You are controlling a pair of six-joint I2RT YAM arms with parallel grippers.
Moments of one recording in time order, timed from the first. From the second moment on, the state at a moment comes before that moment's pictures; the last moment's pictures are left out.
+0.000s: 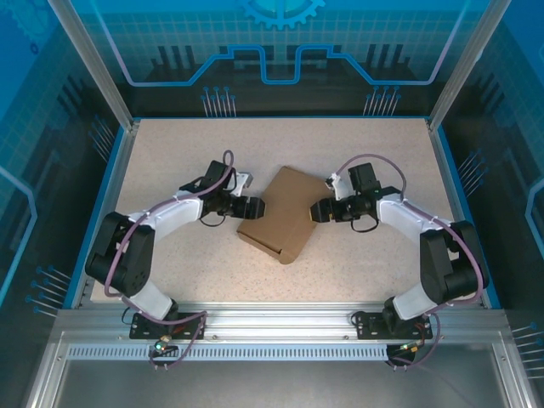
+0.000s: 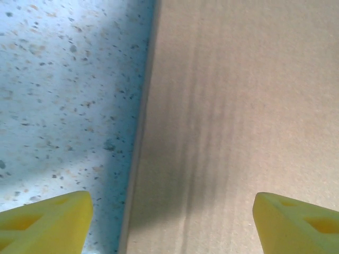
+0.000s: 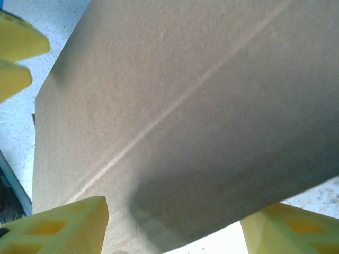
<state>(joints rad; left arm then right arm) -0.36 1.63 1.00 -0.35 0.37 -0.27 0.26 1.51 0.85 -0.40 -0.61 0.19</state>
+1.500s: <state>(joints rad) -0.35 1.78 0.97 -0.16 0.53 -0.38 0.28 1.65 0.75 0.00 -0.77 0.45</state>
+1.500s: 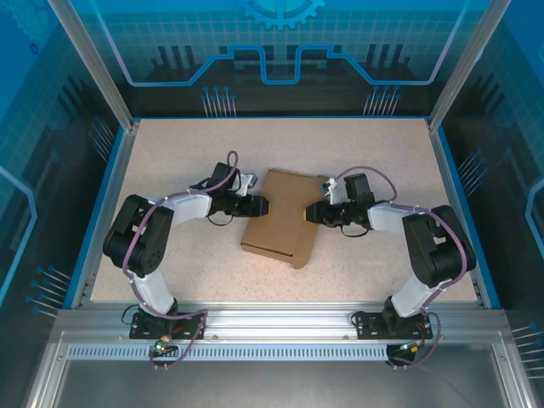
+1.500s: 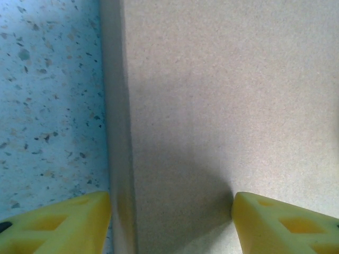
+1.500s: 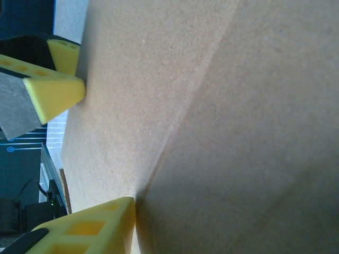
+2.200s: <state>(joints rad) -0.42 1.81 1.00 -0.14 0.61 -0.41 0.27 1.35 0.76 -0.21 -0.66 0.42</state>
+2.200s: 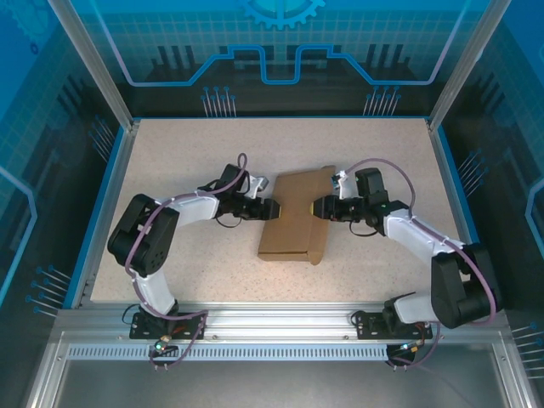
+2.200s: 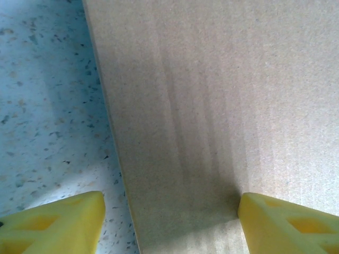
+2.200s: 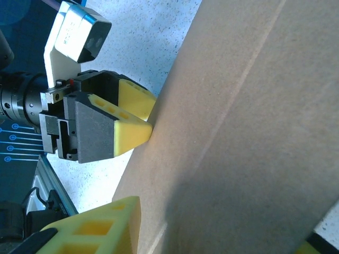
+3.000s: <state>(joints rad) -0.45 1.88 1.07 -0.13 0.64 -0.43 0.35 1.30 0.90 -0.37 -0.55 0.38</state>
